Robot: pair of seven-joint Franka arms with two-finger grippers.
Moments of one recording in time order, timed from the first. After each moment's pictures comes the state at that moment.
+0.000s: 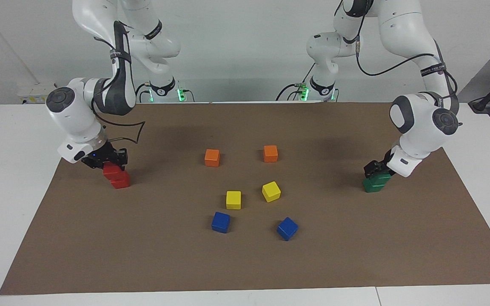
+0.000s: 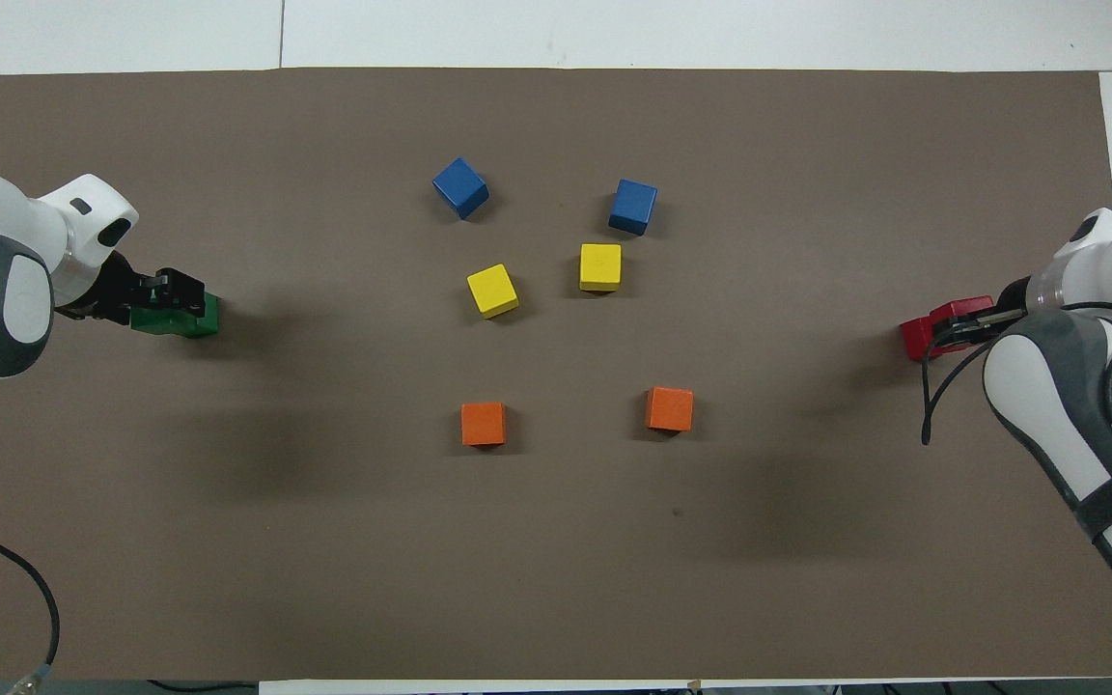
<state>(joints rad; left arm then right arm) 0.04 0.28 -0.01 -1.86 -0.03 2.05 0.04 -0.12 0.10 -0.02 -2.11 -0.01 2.20 -0.25</state>
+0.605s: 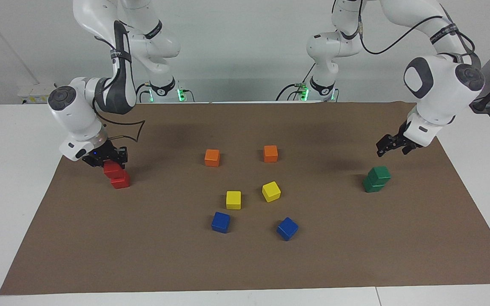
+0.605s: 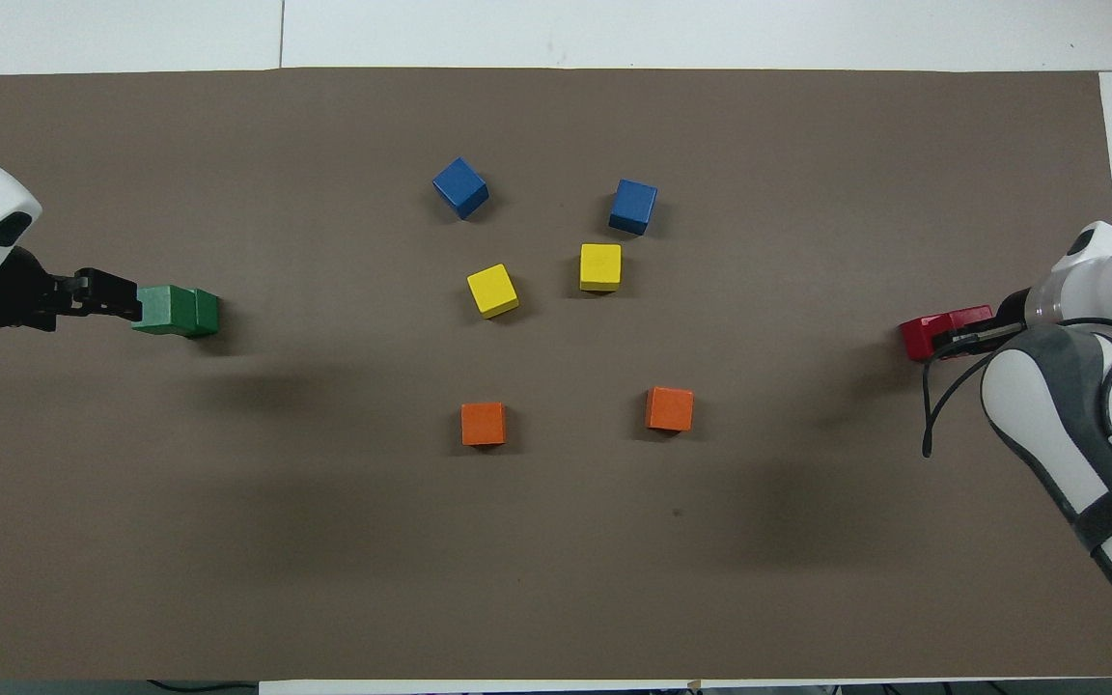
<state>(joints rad) 0.05 0.07 0.00 -1.85 -0.03 1.87 0.04 -0.12 0.09 -0.02 -2.15 -0.01 2.22 -0.30</state>
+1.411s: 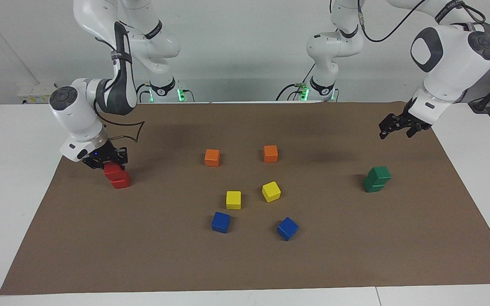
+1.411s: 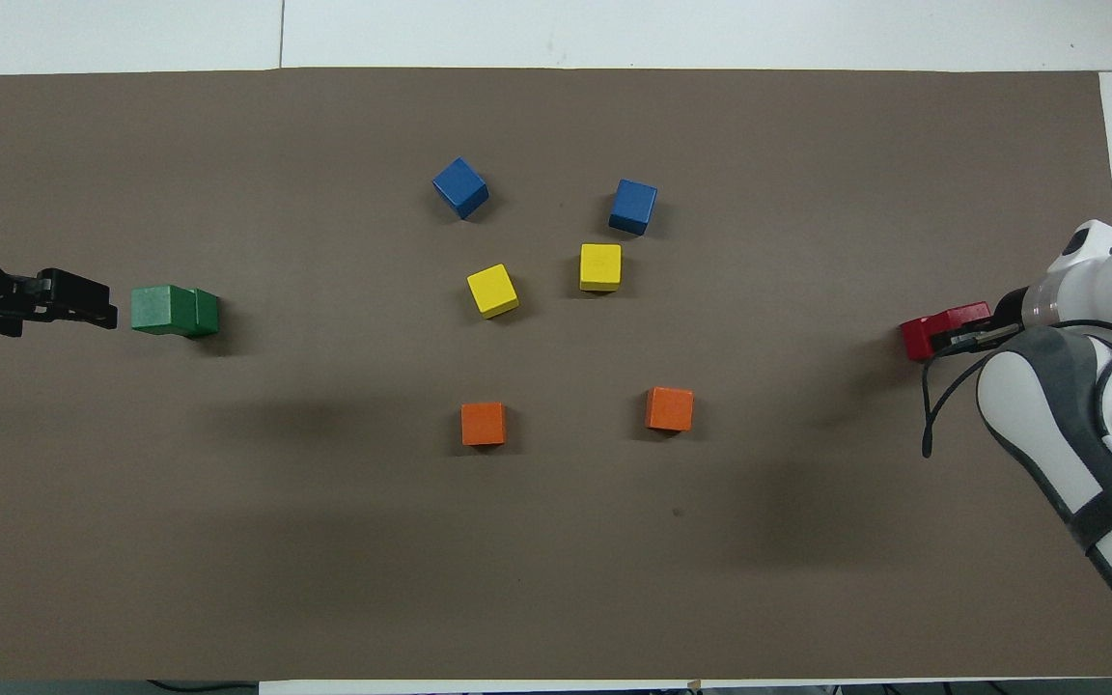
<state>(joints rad) 0.03 0.03 -0.01 -1.76 -0.03 1.71 0.04 -0.12 0.09 -0.02 -2.16 -0.01 2.25 -0.33</state>
